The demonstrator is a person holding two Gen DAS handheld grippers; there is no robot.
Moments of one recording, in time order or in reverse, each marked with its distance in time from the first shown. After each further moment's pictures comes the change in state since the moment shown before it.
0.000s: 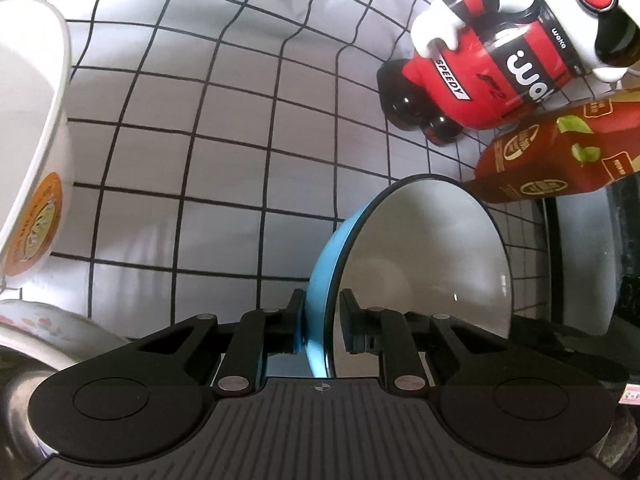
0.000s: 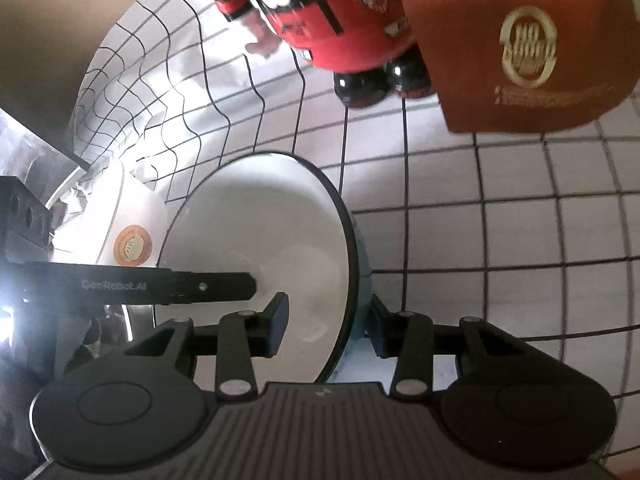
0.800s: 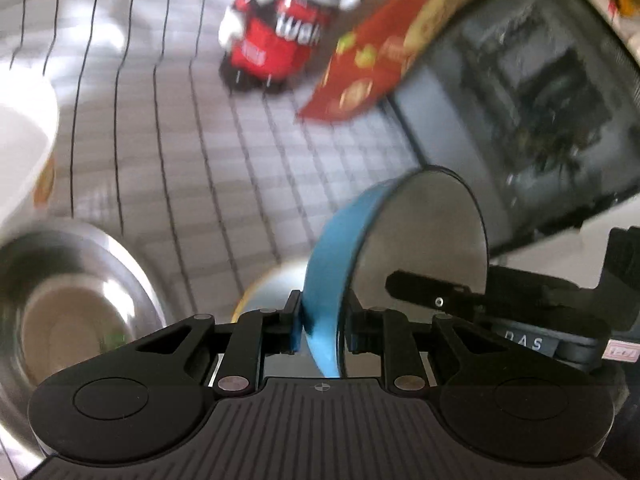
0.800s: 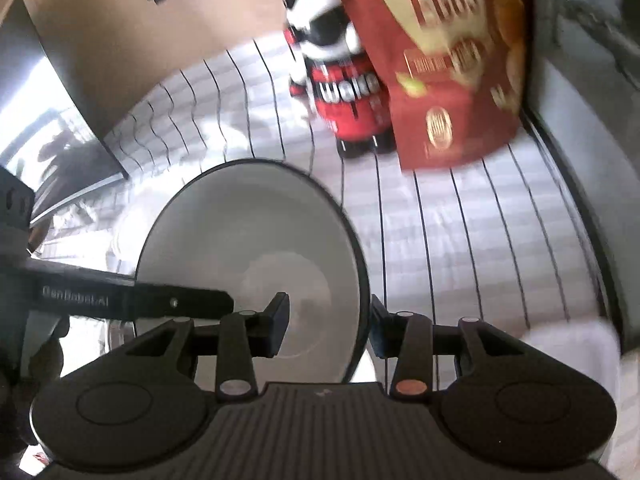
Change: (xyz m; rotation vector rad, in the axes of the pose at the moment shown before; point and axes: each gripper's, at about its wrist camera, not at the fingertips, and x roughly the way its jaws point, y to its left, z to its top) left arm -0.099 -0.029 -0.109 0.335 0.006 -0.194; right arm -0.123 0.082 -0.136 -0.016 -0.262 -0.234
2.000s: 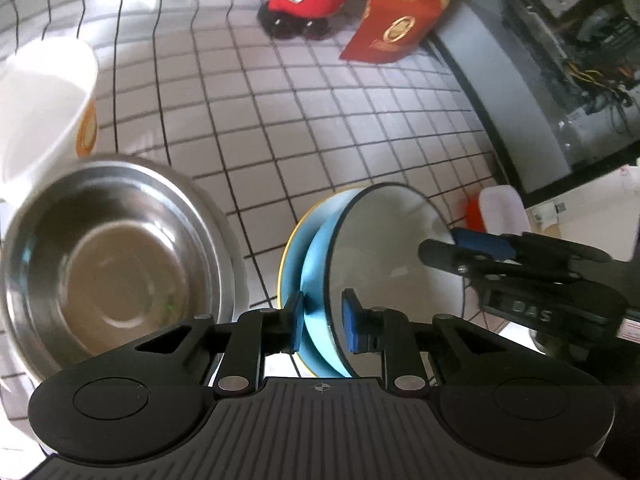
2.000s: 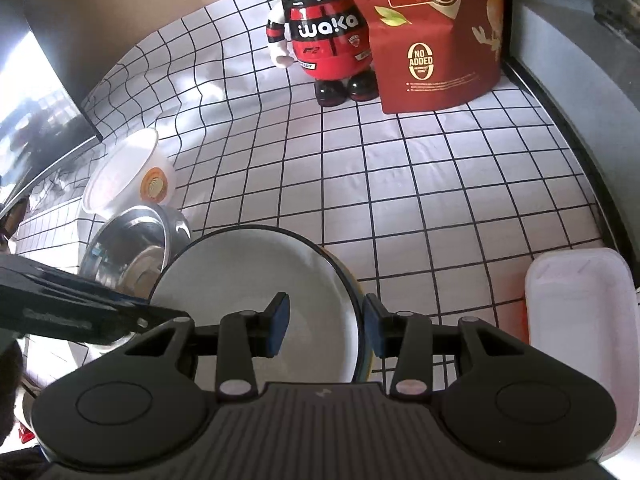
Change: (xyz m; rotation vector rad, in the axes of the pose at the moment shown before) left arm 0.001 0.003 -0.021 0.055 0.096 0.176; right arm 0.021 0.004 -0.031 0.003 0.023 -0.048
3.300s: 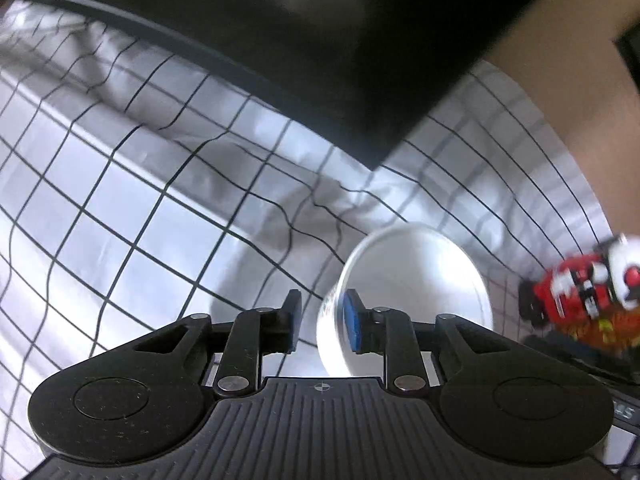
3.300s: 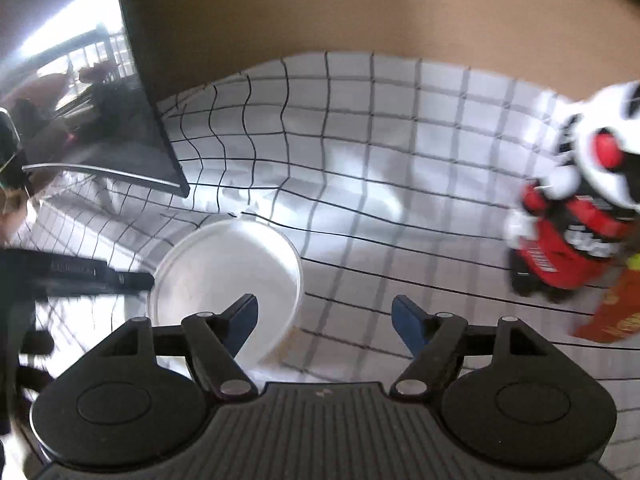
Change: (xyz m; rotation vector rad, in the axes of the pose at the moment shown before) left arm -0.085 0.256 0.013 -0.684 -0.411 0.191; right arm 0.129 0.201 0.174 -0.304 0.030 0.108
